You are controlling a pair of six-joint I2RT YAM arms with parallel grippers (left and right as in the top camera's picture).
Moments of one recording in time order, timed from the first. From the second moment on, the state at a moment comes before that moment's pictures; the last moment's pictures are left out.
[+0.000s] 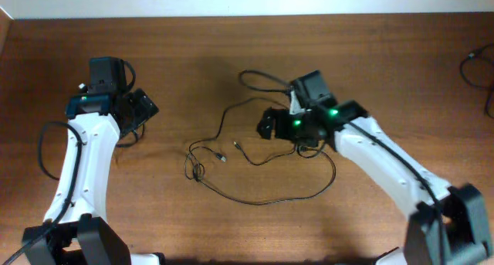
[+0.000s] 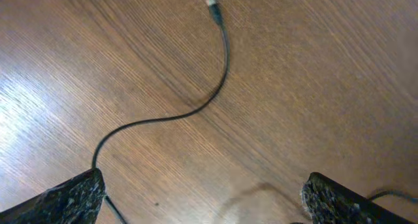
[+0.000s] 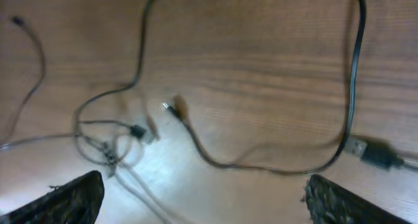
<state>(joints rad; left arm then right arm) 0.13 1.57 1.28 -0.93 -0.15 -0.62 0.47 1.69 1.21 -0.63 -0.27 0.58</state>
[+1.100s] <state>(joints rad) 0.45 1.57 1.14 -0.91 0.12 -0.70 0.90 1.98 1.20 -0.05 -0.28 0.24</state>
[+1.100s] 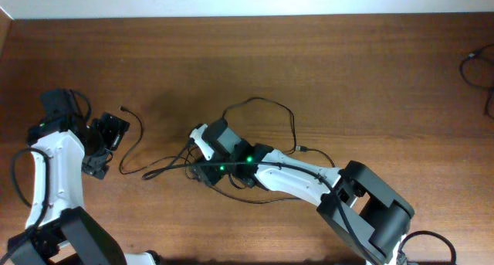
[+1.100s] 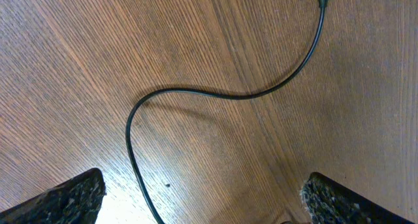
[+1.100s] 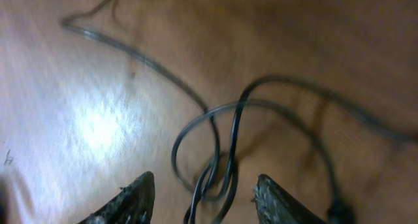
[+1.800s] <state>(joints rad) 0.45 1.57 1.14 -0.91 0.13 -0.70 0.90 2.05 1.20 0.10 -0.23 0.26</state>
